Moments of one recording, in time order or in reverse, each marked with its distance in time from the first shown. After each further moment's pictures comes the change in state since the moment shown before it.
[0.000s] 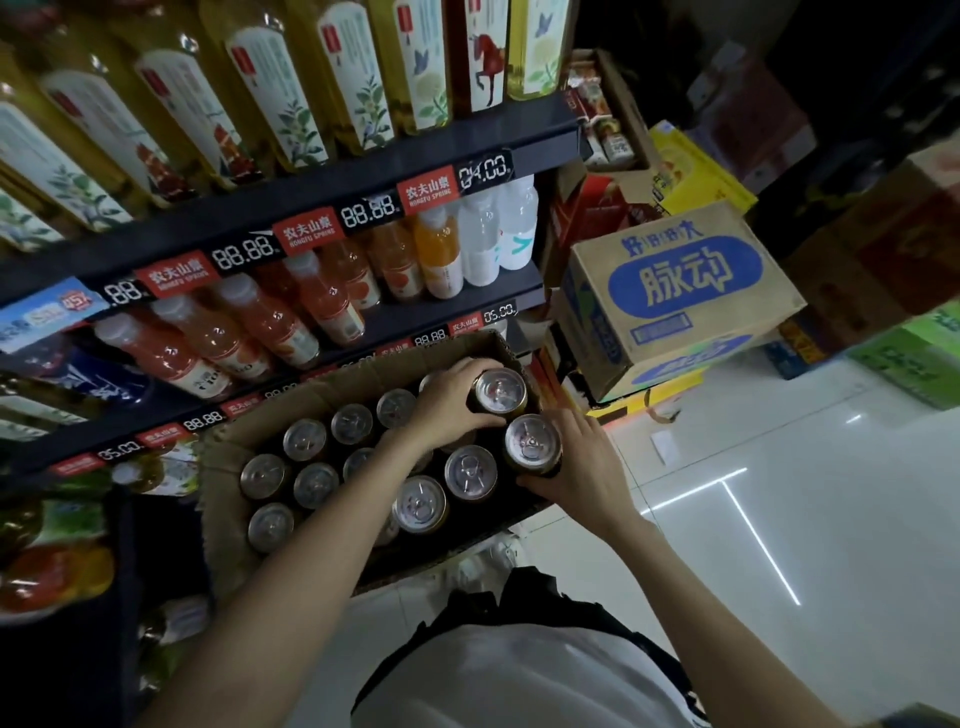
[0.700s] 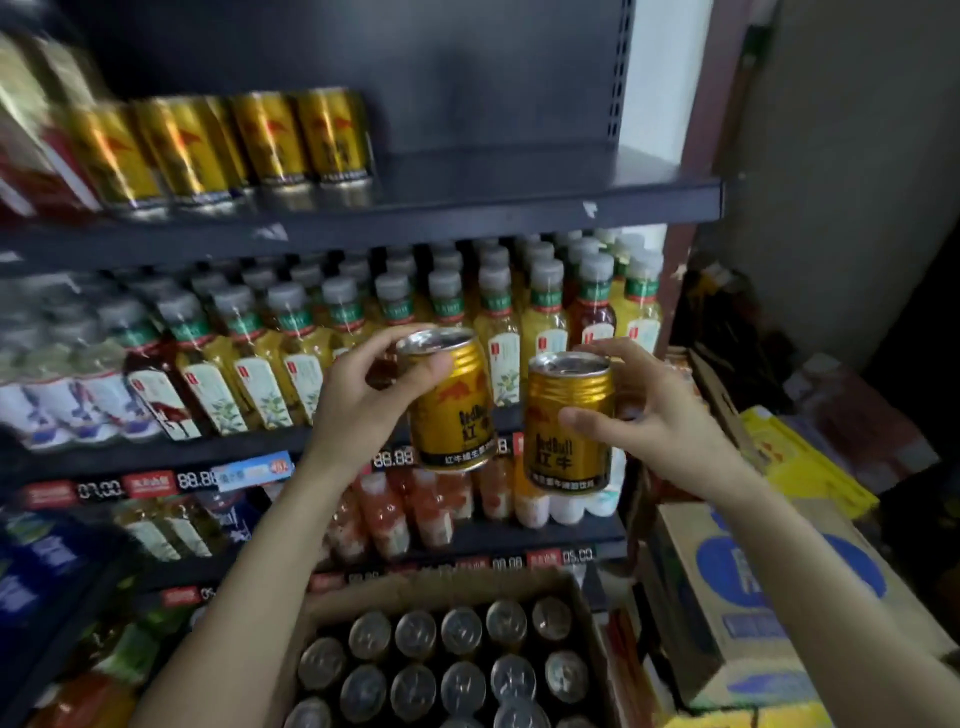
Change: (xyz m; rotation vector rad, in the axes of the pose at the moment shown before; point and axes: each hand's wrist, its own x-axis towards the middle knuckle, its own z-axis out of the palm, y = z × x) left_hand -0.087 0.157 -0.247 -0.387 0.829 0.162; right_hand 0.119 -0.166 -0.229 0.572 -0.053 -0.494
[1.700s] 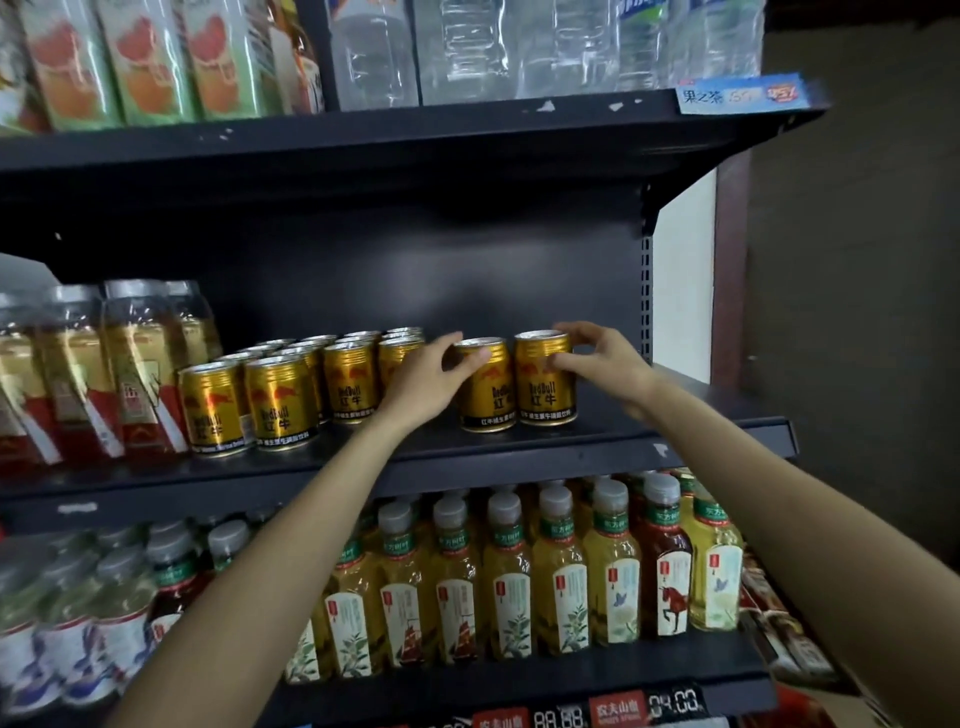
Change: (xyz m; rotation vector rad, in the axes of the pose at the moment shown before) left_hand 0.241 0.053 -0.053 0.575 0.033 0.176; right_hand 0.267 -0.083 -0.021 0.041 0.108 -0.125
